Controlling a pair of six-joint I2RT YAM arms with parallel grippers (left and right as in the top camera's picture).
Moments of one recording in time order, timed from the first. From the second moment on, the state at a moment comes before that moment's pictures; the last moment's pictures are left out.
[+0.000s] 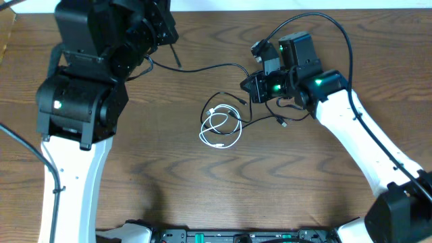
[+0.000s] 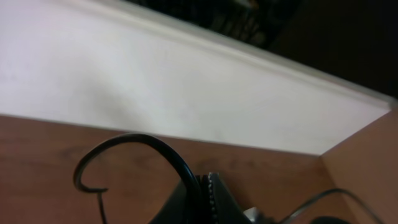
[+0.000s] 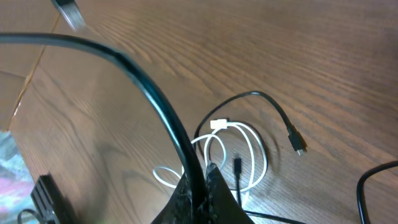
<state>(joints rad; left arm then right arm) -0.26 1.45 1.99 -0.84 0.07 -0.44 0.40 1.66 1.36 -0.56 -0.52 0.20</state>
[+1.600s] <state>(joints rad) -0.32 1.79 1.99 -0.66 0.80 -1.12 0.21 1.47 1.36 -0.10 -1.09 0.42</state>
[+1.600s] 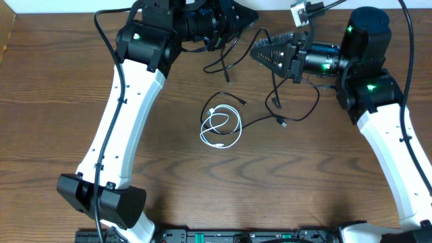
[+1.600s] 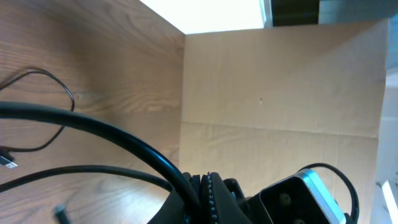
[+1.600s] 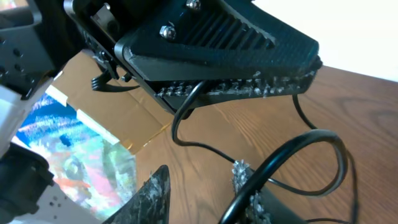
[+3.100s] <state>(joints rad) -0.32 1.79 1.99 -0.66 0.63 -1.14 0.38 1.59 1.36 0.11 -0.84 0.70</state>
